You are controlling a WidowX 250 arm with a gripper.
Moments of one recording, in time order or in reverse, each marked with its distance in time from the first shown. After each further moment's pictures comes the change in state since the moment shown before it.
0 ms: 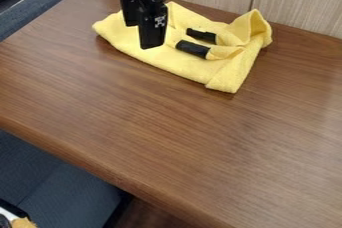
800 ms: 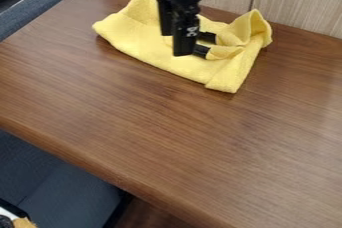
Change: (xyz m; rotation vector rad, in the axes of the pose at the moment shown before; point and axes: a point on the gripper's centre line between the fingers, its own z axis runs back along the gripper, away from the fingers) arm 0.050 0.001 -0.034 -0.068 0.028 -0.139
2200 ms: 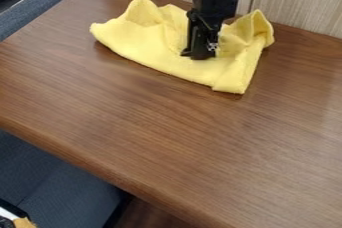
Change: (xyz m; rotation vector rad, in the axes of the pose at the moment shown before) arm 0.029 0.009 -0.035 -0.007 0.075 -0.100
